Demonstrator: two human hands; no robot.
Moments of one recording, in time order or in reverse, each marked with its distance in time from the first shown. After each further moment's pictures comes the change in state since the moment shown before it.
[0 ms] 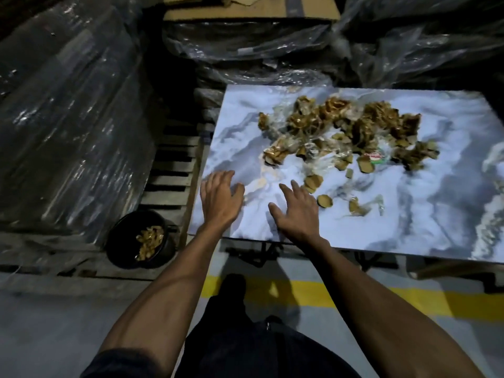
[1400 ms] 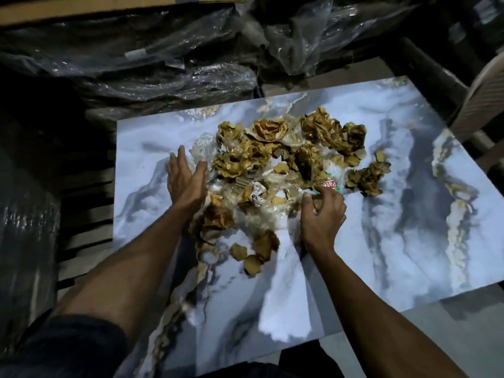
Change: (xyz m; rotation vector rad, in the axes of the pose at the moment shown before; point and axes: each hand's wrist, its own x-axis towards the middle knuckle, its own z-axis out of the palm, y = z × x) left_hand 0.248 0.086 0.141 -0.285 -0.243 -0.078; right_hand 0.149 0.124 -0.063 0.309 0.675 0.565
